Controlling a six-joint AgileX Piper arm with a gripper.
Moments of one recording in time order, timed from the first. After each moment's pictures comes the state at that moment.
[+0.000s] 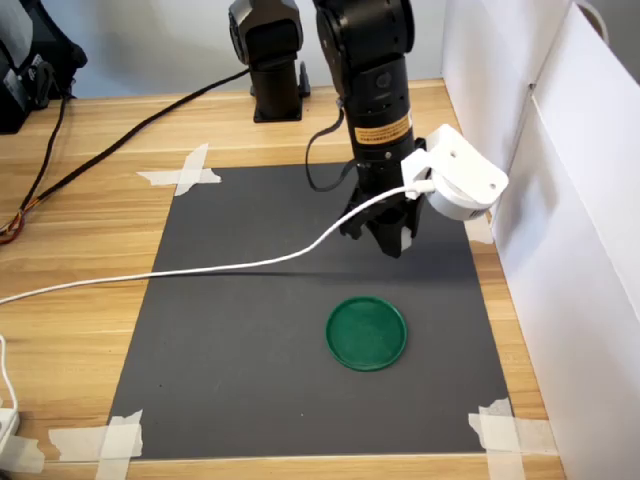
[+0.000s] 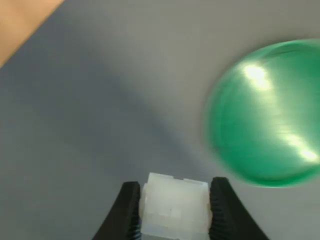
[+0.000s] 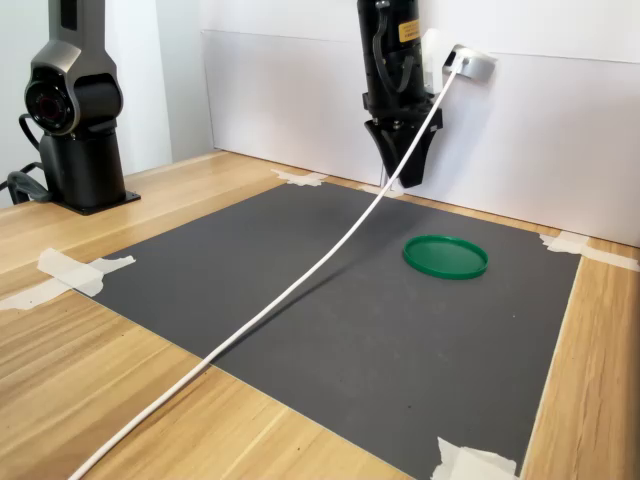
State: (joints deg) arm 21.0 100.8 -77.7 6.3 47.7 -33.0
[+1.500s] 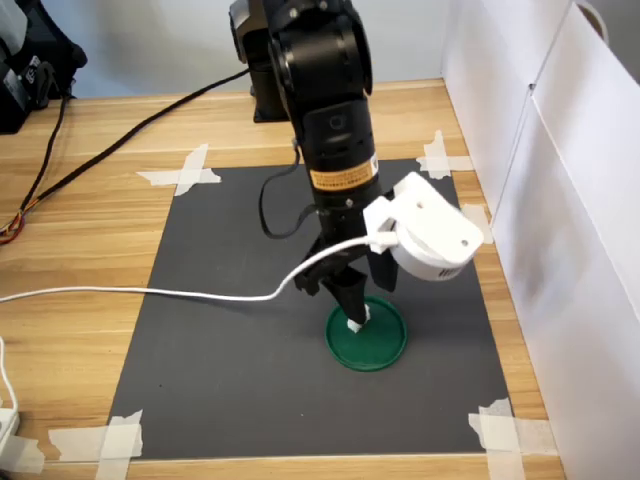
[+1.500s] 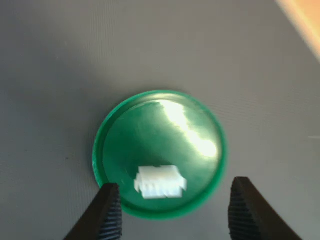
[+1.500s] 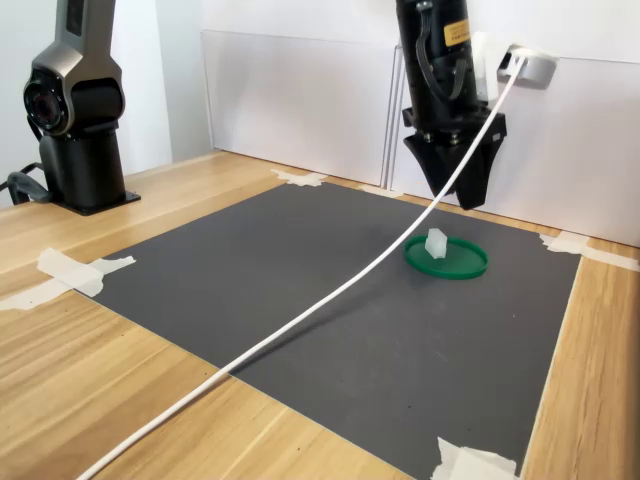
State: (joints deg) arm 16.3 103.1 -84.7 5.9 45.5 -37.9
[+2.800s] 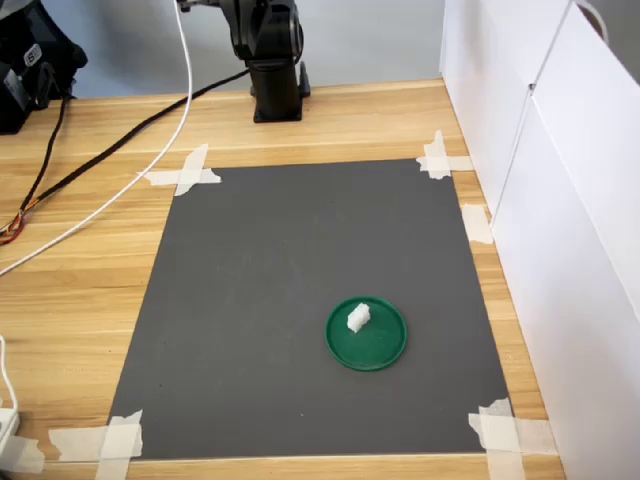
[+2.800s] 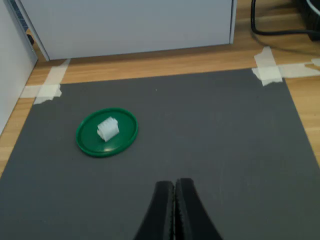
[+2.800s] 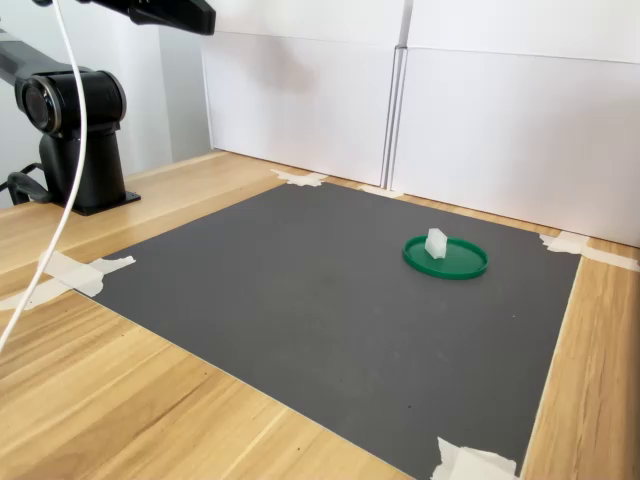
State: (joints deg) arm 2.6 11.2 -16.4 6.2 19.7 -1.5
